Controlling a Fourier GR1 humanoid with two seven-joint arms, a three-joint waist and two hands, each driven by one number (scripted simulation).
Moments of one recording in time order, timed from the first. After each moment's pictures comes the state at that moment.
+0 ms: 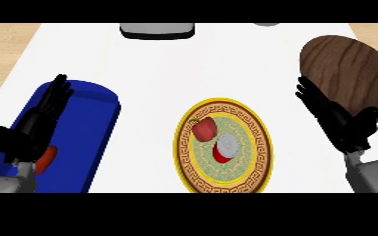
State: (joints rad) left arm -0.06 0.48 -0.08 -1.48 0.30 0.08 -0.04; right arm -0.17 -0.56 0.25 -1.34 -0.42 0.05 -0.05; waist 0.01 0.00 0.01
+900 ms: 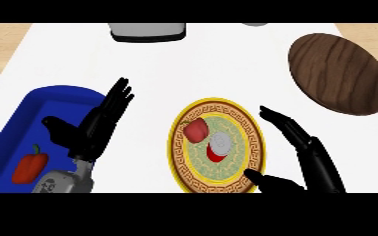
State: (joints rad) left arm -0.11 0.25 -0.25 -1.53 0.36 0.07 0.08; right arm 0.00 -0.56 0.55 -1.91 0.30 -0.46 0.13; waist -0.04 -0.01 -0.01
